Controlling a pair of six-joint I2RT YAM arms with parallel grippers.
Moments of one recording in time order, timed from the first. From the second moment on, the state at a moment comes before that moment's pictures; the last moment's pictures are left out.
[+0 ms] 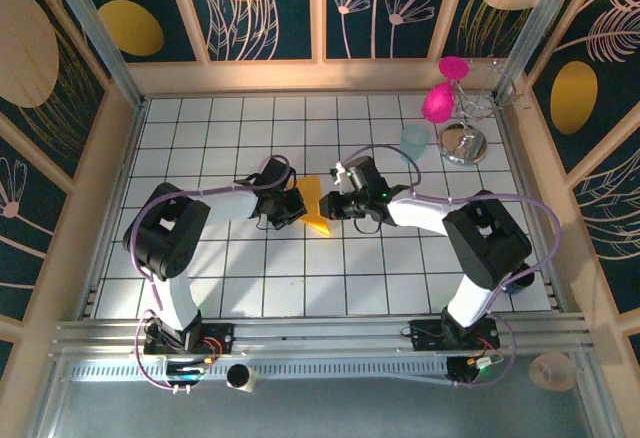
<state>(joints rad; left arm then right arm) -0.56 1.84 0.98 -0.20 0.27 -1.05 0.67 1.72 0.91 -0.01 -0.45 0.54</state>
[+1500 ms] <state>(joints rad) -0.56 1.86 0.99 -0.19 0.28 -1.04 0.69 1.89 1.01 -0.12 -0.48 0.46</state>
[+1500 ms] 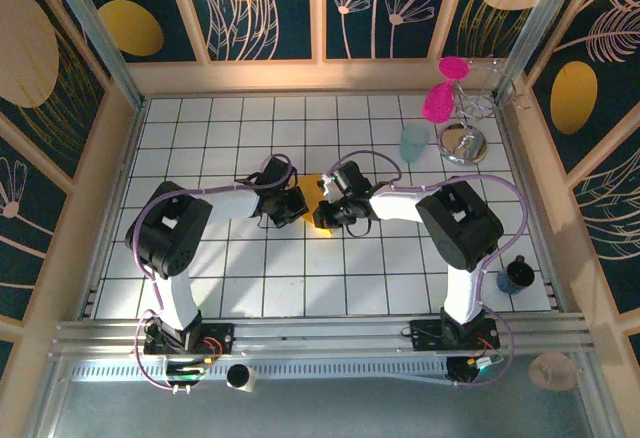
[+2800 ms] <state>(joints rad) -0.57 1.88 1.01 -0.19 0.26 -1.00 0.69 1.90 1.01 -0.14 -0.48 0.41</state>
